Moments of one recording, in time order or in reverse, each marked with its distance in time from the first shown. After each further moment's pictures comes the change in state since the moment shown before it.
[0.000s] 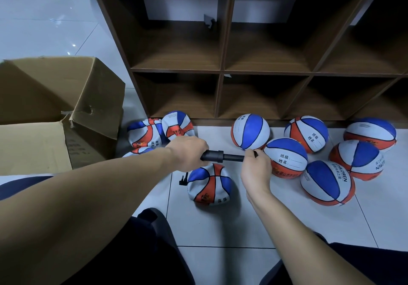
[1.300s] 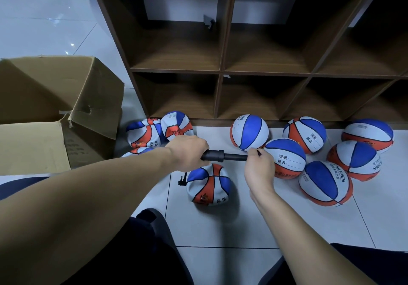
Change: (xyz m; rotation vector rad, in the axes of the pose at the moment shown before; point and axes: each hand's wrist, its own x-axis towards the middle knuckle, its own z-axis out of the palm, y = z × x) left_hand -0.001 0.001 -0.003 0.015 0.021 0.014; right_hand 0.006 -0.002 -0.008 -0.015 0.011 -0.001
